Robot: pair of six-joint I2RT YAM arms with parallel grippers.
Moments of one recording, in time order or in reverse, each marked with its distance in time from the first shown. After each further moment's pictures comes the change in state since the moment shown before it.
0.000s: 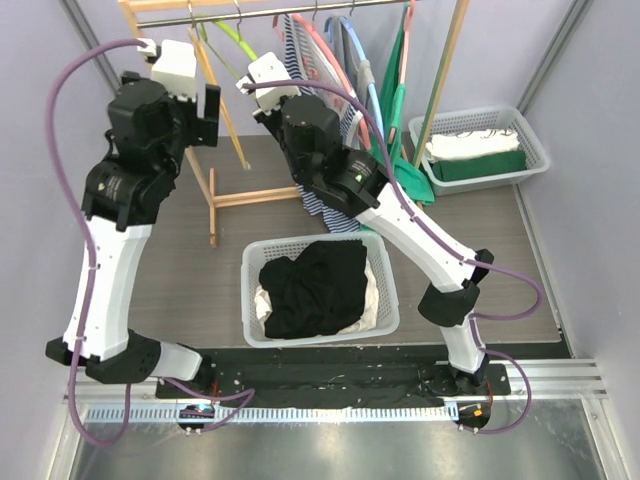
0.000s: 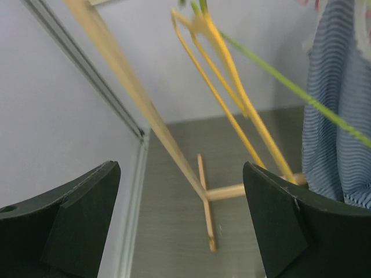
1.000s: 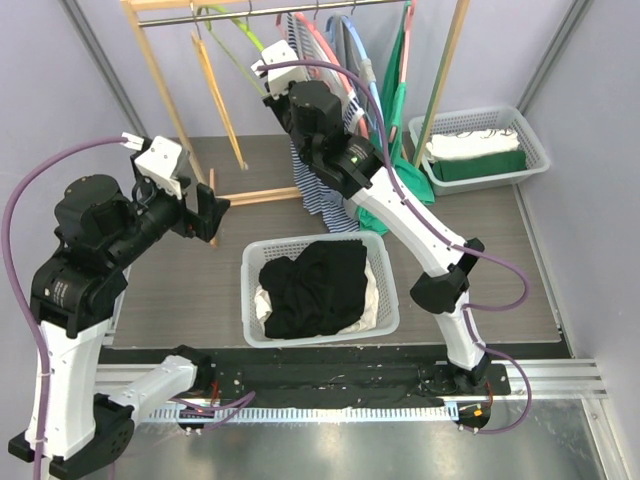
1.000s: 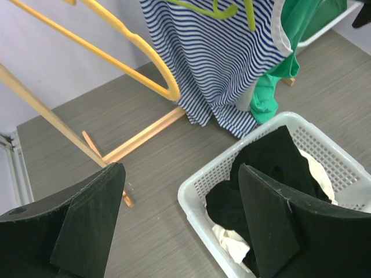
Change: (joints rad) left arm 0.057 -0.427 -0.432 -0.141 0.626 -0.116; right arm -0.122 0.079 0.016 0.059 -0.156 0.077
